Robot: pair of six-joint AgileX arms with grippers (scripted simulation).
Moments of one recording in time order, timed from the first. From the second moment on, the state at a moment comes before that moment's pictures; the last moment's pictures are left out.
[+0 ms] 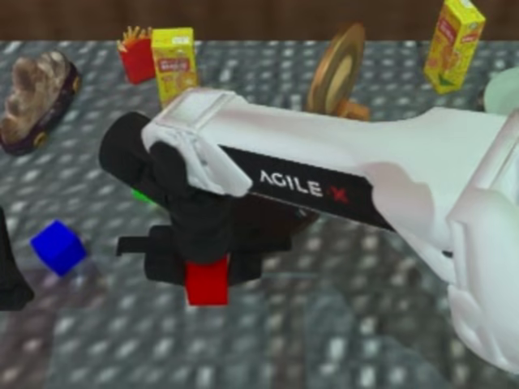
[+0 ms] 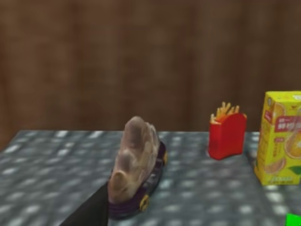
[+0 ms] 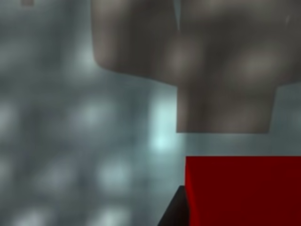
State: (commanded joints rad) left arm 0.00 0.00 0.00 0.00 0.00 0.00; right arm 0.94 2.43 2.05 -1.16 0.03 0.94
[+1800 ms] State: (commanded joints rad) left arm 0.00 0.00 0.00 0.00 0.00 0.00; right arm 0.94 2.44 1.97 -1.08 0.03 0.95
